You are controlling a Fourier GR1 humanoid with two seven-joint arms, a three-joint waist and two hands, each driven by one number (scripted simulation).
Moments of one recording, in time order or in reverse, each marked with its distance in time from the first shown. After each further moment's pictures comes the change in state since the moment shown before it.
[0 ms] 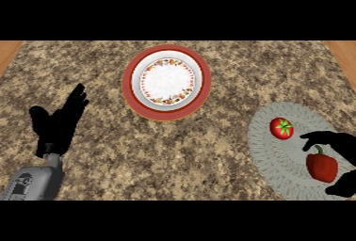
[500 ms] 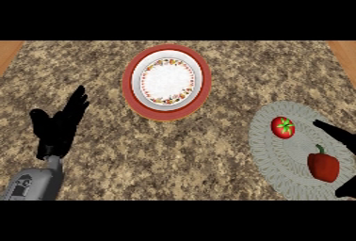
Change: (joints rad) left arm 0.011 0.023 -0.035 0.004 0.036 0.019 -0.020; right arm 0.046 -0.035 -0.048 -0.027 -0.132 -0.036 0.054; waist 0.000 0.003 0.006
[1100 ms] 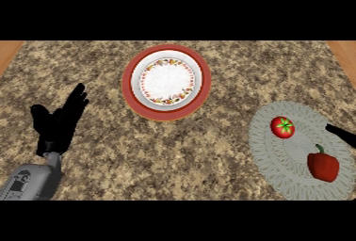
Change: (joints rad) left arm -0.030 0.058 -0.059 0.030 0.067 0.051 -0.007; right arm 0.091 -0.115 0.032 -0.080 -0.185 -0.032 -0.027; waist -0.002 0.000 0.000
